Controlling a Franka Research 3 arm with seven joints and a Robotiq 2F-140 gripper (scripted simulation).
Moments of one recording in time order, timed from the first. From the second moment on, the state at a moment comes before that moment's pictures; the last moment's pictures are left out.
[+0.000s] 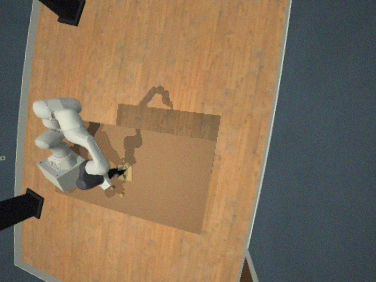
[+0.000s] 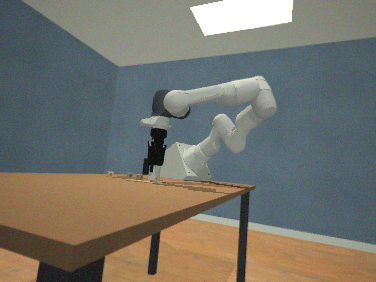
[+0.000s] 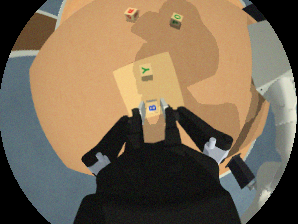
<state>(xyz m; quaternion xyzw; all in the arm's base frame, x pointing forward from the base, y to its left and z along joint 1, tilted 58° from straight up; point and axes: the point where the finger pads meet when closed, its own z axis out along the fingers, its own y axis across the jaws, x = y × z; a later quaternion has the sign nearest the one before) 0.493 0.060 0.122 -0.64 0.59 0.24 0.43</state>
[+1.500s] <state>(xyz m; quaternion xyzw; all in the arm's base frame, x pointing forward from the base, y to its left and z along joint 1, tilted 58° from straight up) 0.476 -0.009 0.166 -0.64 0.59 0.23 0.43</state>
